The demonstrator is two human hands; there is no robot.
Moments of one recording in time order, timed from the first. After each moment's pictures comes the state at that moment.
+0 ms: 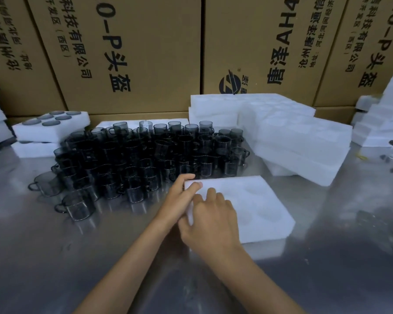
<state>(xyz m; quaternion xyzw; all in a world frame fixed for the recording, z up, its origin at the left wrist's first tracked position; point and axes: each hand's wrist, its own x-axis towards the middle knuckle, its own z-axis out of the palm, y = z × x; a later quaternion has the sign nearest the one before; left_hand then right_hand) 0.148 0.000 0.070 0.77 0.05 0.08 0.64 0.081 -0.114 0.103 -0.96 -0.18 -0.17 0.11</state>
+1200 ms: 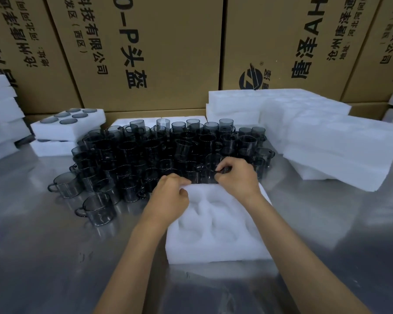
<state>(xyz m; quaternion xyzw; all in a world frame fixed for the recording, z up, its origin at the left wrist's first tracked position) 0.135 0.072 0.096 0.94 0.04 0.13 0.32 0.213 -0.094 0.112 -0.91 -0.08 -0.09 0.41</state>
